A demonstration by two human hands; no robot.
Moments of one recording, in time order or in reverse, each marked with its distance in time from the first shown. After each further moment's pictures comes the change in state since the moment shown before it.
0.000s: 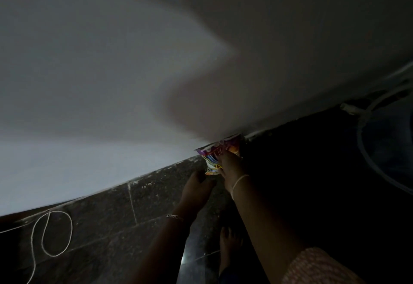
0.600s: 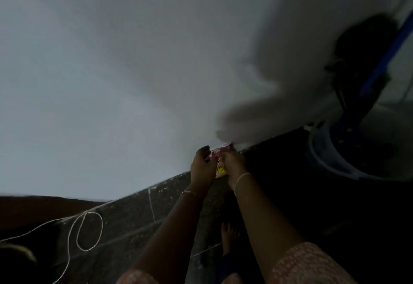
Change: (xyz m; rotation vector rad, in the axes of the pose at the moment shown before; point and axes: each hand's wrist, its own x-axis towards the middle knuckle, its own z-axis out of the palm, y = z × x) left_hand -0.211 0.088 -0.051 -0.145 0.164 0.343; right_hand -0.248 -0.045 -0.040 0.069 0.020 -0.151
